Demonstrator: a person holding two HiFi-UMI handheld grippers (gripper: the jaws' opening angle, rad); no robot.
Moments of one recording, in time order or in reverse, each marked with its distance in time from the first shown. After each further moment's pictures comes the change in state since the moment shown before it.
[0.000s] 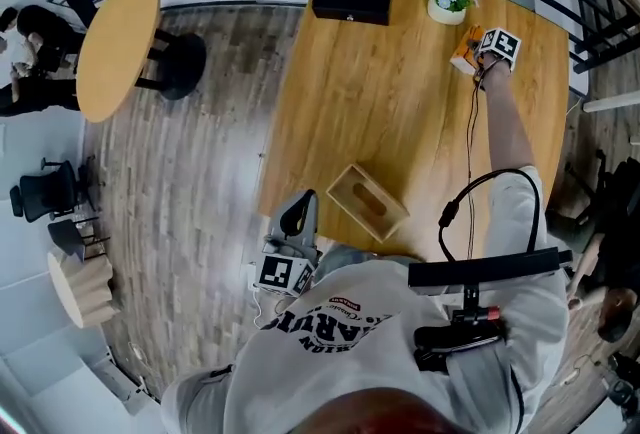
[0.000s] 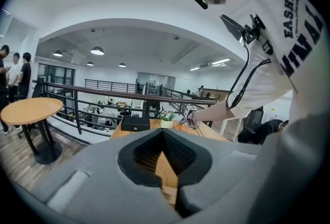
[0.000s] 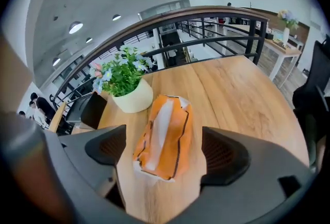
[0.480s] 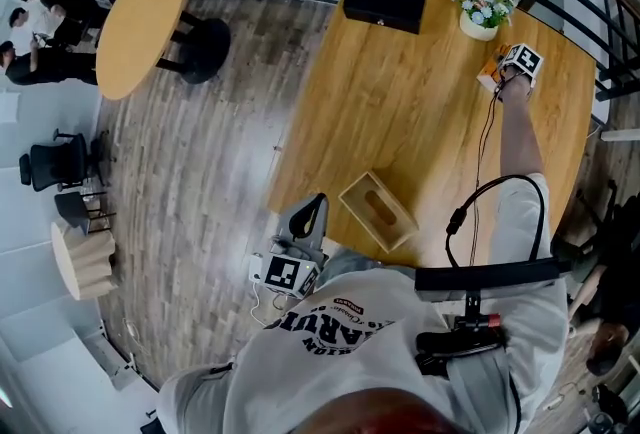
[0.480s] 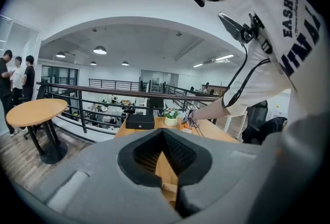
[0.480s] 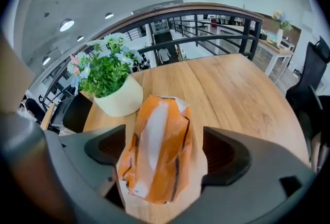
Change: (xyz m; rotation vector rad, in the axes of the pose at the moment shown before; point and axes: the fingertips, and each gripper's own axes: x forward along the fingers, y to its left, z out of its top) left arm 0.006 0.014 -0.008 0.014 0.032 0.046; right arm 0.044 -0.011 0.005 0.028 0.018 -0.086
